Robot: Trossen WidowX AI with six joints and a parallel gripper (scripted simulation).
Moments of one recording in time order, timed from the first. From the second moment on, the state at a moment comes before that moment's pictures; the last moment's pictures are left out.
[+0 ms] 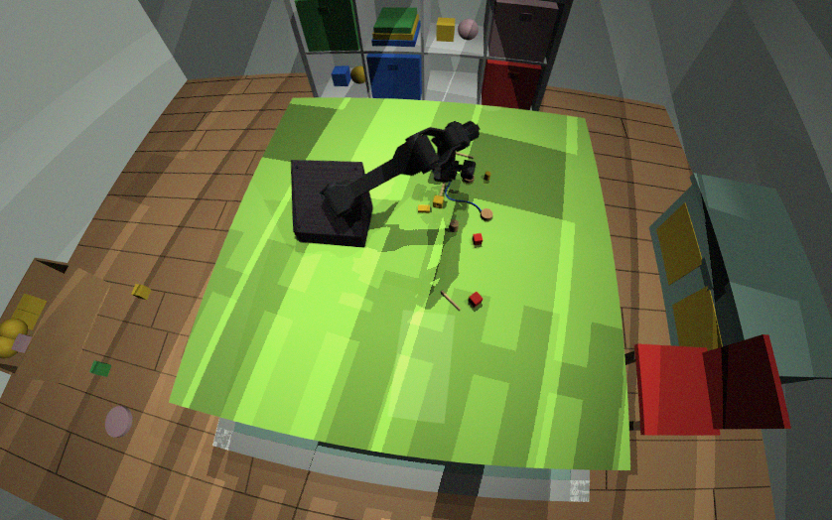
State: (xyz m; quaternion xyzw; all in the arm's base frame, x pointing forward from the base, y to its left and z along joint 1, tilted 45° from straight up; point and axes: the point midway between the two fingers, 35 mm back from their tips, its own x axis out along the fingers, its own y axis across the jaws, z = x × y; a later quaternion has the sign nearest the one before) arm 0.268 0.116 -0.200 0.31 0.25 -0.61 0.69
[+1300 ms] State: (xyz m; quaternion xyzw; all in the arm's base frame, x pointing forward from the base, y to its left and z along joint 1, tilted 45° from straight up) arm 0.266 0.086 -0.175 0.31 0.25 -0.61 0.69
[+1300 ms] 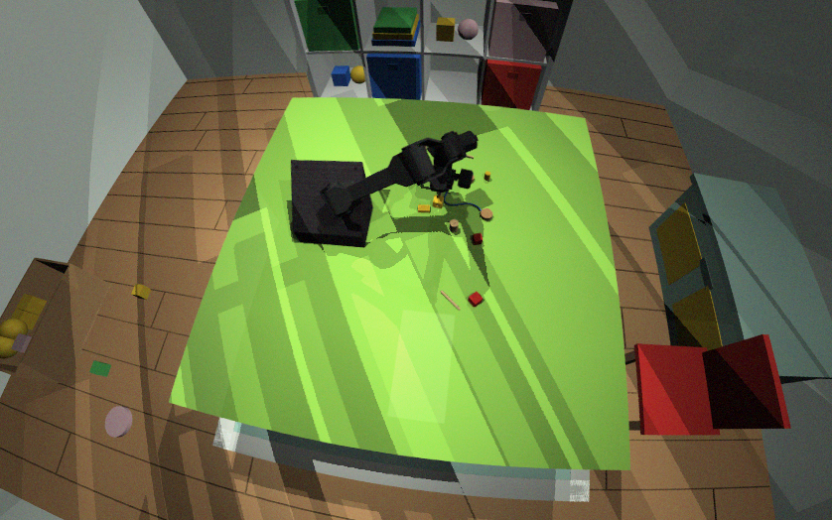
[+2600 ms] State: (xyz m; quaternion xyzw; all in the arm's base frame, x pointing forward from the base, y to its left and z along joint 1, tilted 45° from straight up) arm 0.258 0.115 -0.114 0.32 0.25 -0.60 0.69
